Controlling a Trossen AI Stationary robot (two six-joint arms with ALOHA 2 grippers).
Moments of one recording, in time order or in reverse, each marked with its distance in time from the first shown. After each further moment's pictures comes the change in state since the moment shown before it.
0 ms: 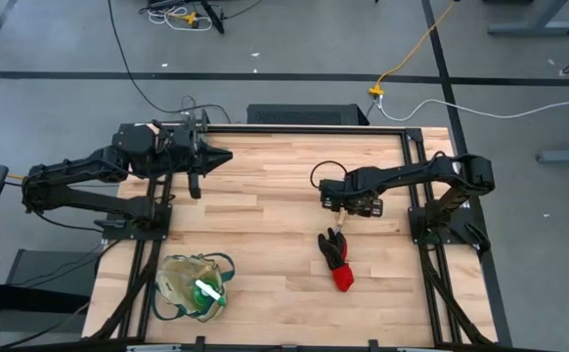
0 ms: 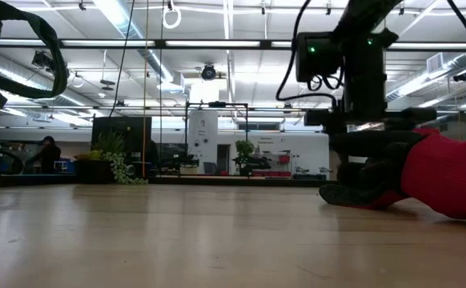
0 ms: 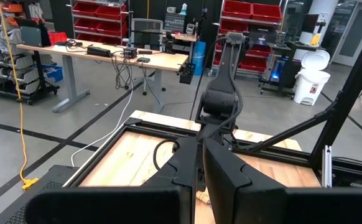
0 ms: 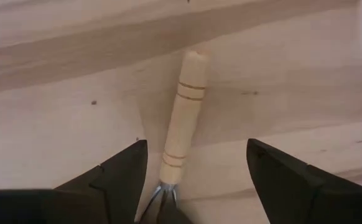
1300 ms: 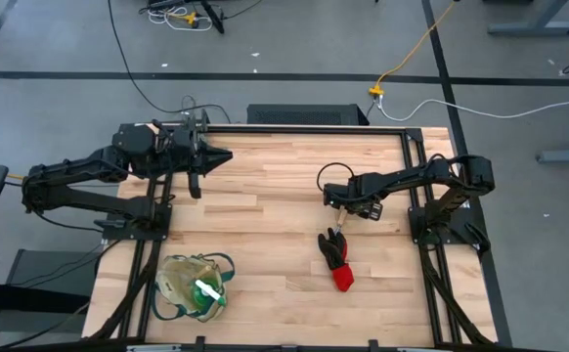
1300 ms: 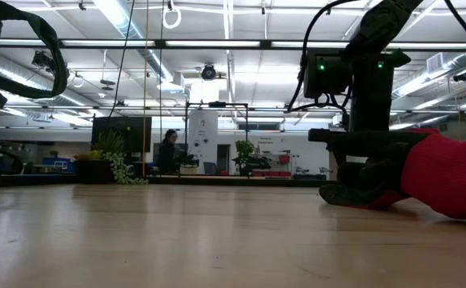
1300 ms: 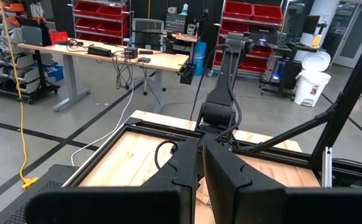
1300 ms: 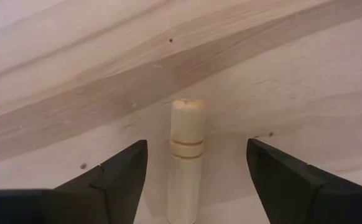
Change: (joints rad) left arm 0.000 0.000 0.000 0.001 -0.004 -0.007; right arm -0.001 0.000 -0.146 0.200 0.122 0.143
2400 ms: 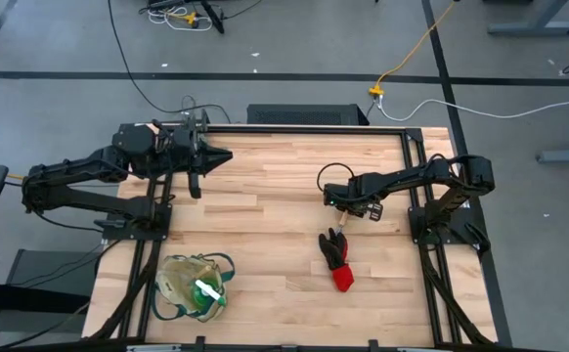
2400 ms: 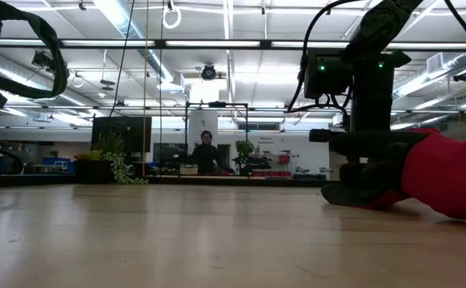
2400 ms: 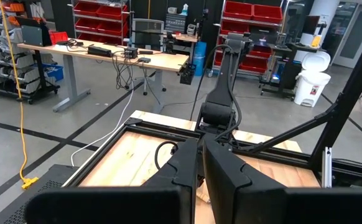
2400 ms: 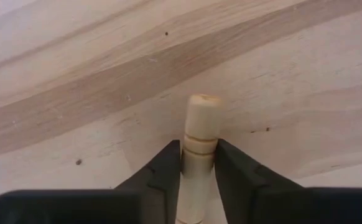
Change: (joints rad) left arm 0.000 0.000 0.000 0.000 0.000 -0.001; right arm 0.000 0.000 -0.001 -0.005 -0.019 -0.001
